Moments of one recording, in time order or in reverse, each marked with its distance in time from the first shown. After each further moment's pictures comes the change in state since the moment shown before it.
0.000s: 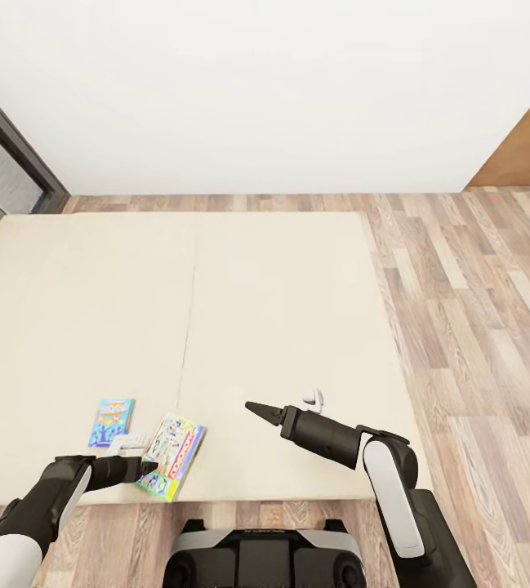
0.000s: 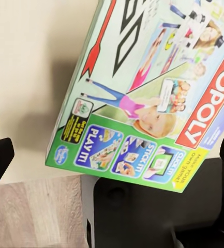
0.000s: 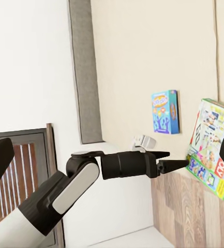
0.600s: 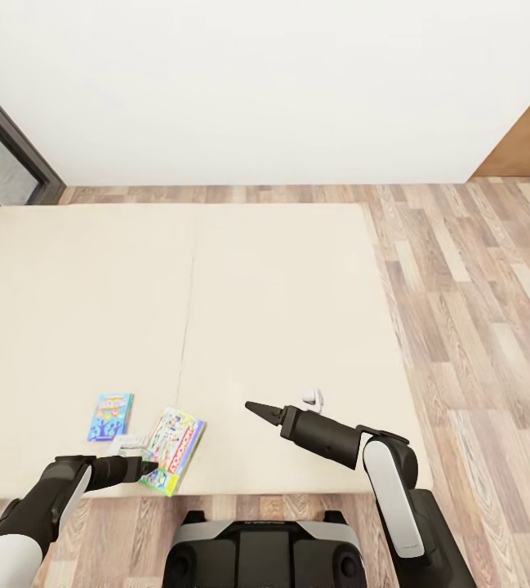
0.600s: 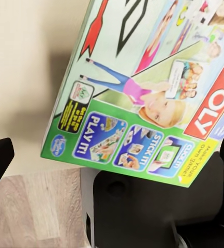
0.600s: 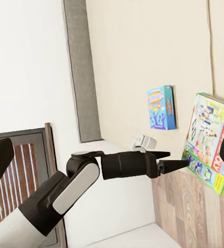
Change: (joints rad) left arm 0.000 0.000 -0.001 0.000 0.001 -0.002 -0.001; right arm 0.000 0.001 0.000 0.000 0.000 0.000 0.000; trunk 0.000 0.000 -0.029
